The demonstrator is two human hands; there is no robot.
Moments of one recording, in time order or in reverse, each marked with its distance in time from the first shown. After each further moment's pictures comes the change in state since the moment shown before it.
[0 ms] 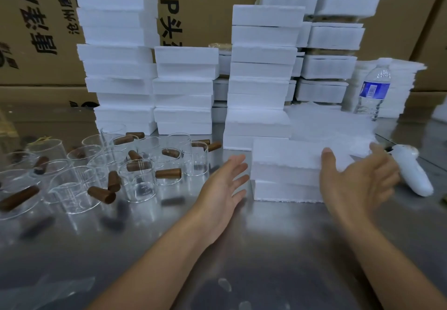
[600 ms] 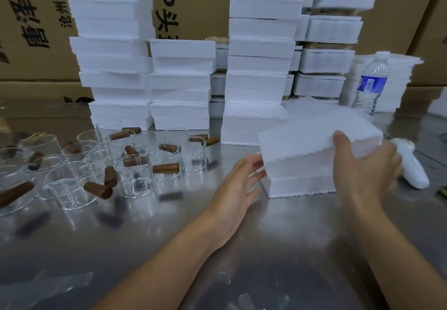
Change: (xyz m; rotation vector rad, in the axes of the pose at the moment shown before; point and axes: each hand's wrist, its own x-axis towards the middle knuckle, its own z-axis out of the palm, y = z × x) left_hand -0.008 -0.009 0.016 0.067 -0.168 0.029; right_hand 0.013 -0.001 -0.012 0.198 -0.024 0.098
